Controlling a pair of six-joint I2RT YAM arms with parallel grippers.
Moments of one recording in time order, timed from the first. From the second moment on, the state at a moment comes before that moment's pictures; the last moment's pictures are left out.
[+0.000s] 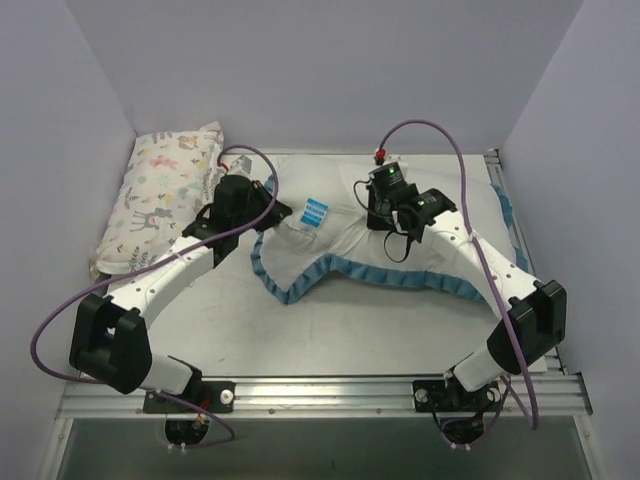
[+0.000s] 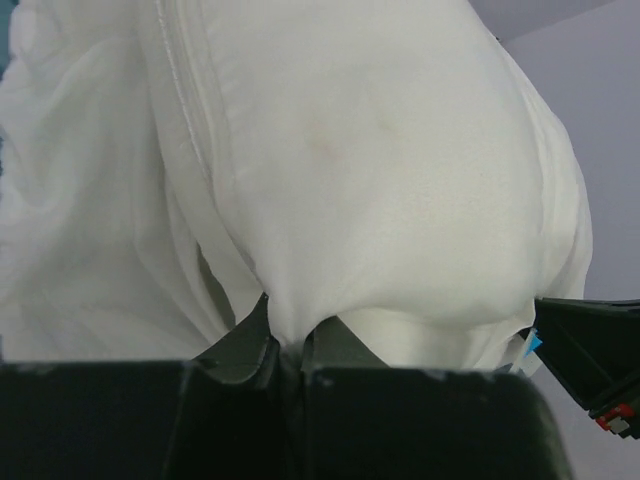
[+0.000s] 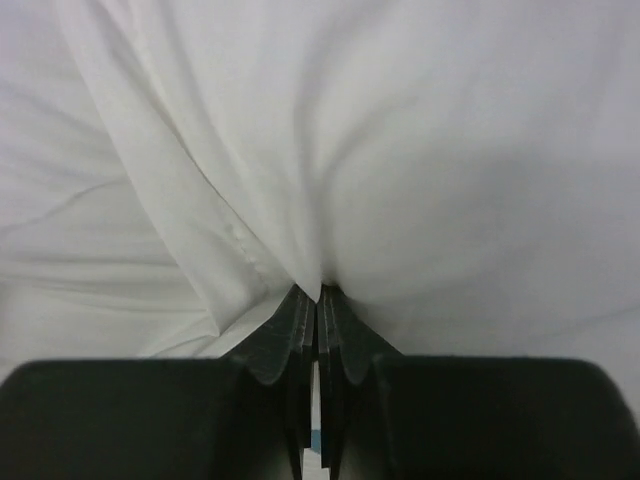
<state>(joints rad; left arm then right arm) -0.46 1.42 1.06 -0.09 0.04 -0.86 0.57 1.55 1.41 -0.72 0.25 0.42</state>
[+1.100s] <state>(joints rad) 0.11 0.87 0.86 -0.44 0.27 -0.80 0.49 1.26 0.96 -0.47 0.12 0.48</state>
